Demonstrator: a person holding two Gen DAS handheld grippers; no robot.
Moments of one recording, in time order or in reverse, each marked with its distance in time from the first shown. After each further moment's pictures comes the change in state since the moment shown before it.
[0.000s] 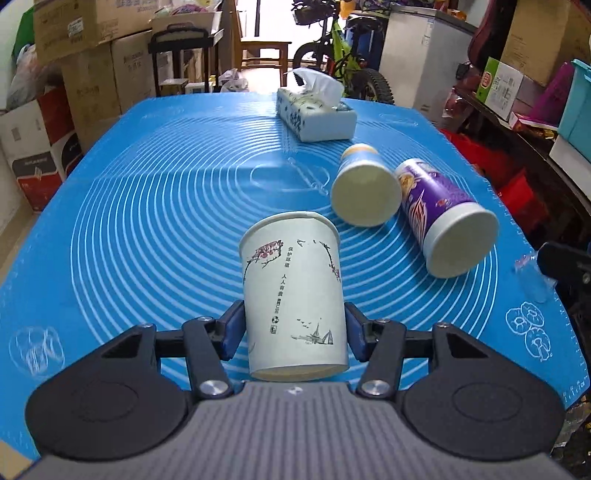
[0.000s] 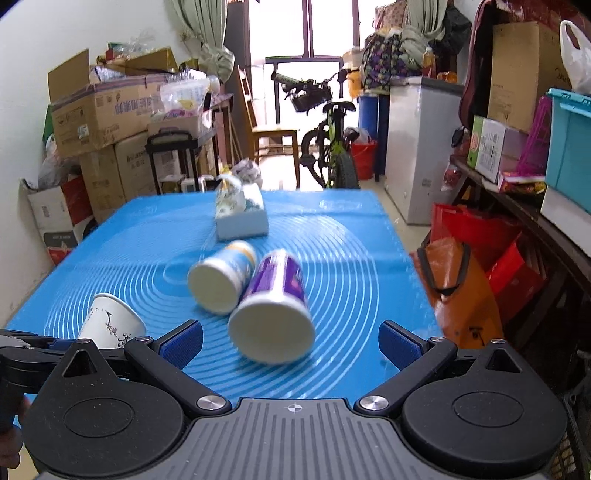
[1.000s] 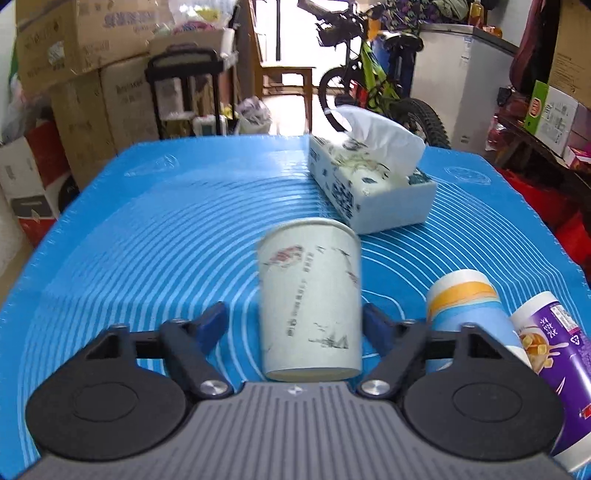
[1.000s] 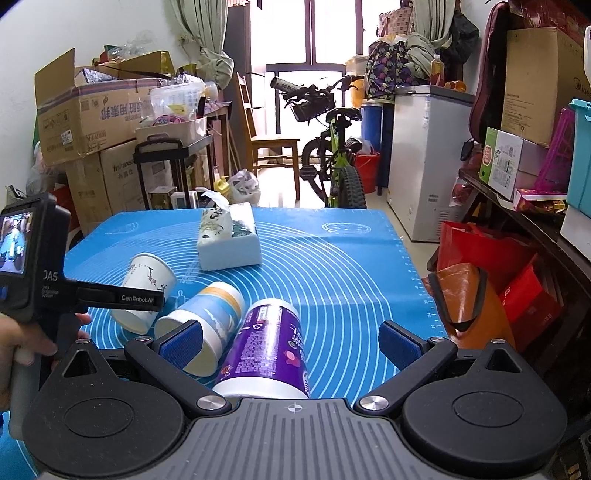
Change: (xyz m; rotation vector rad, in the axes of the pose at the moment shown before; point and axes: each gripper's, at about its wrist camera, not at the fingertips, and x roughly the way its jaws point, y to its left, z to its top) left arm 0.124 0.022 0.107 0.008 -0.085 0.072; right arm 0.086 -0.003 0.044 -0.010 -0.046 -0.005
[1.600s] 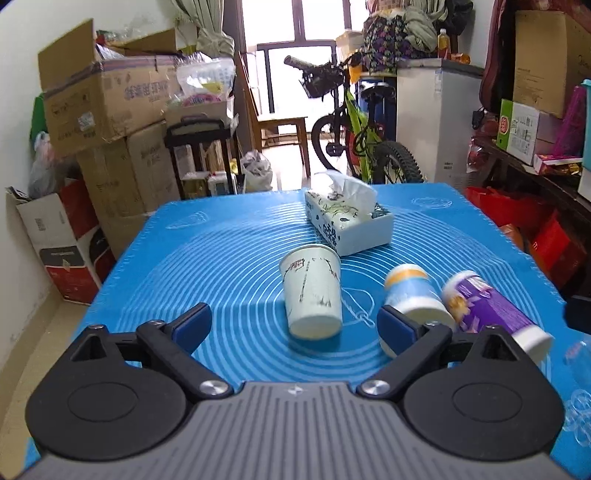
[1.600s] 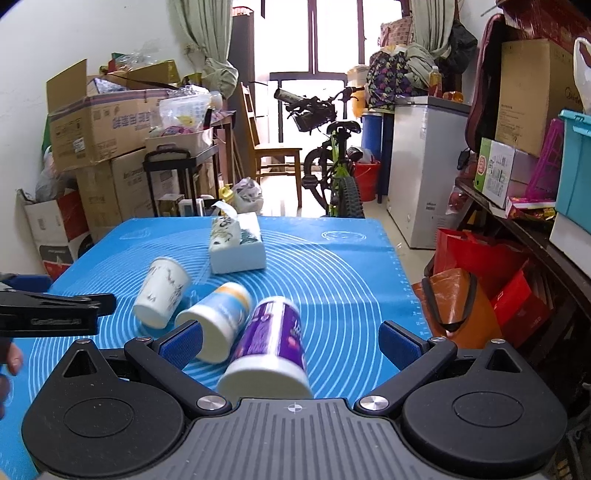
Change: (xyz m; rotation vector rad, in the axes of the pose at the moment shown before) left arm -0.100 -0.007 -0.022 0.086 -0.158 0.044; right arm -0.047 -0.004 0.001 0.002 -0.021 0.012
